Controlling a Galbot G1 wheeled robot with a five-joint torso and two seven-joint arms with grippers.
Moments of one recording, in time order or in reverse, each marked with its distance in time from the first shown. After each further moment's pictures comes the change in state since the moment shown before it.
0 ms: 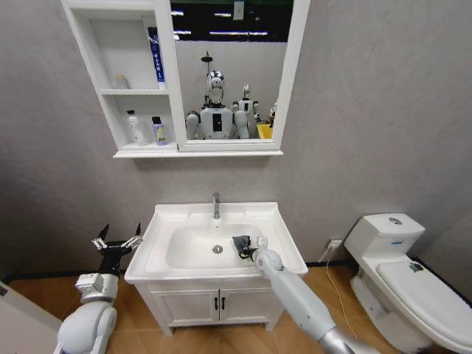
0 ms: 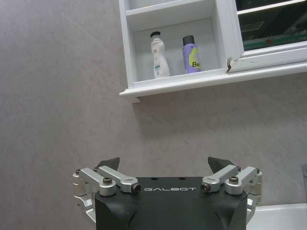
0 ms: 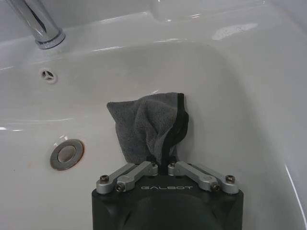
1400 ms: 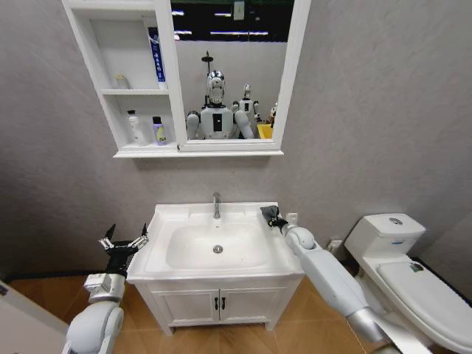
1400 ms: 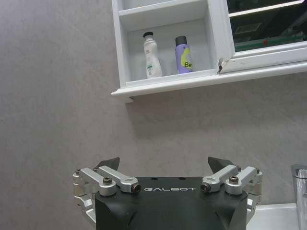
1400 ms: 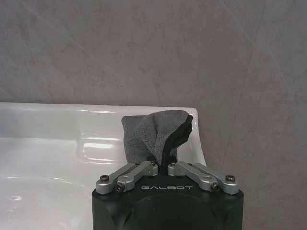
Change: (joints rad) left arm 0.001 -0.026 0.040 -0.010 0.035 -0.006 -0.014; right arm 0.167 -0.183 0.093 -0.080 -0.230 0.156 -0.259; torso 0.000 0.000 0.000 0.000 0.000
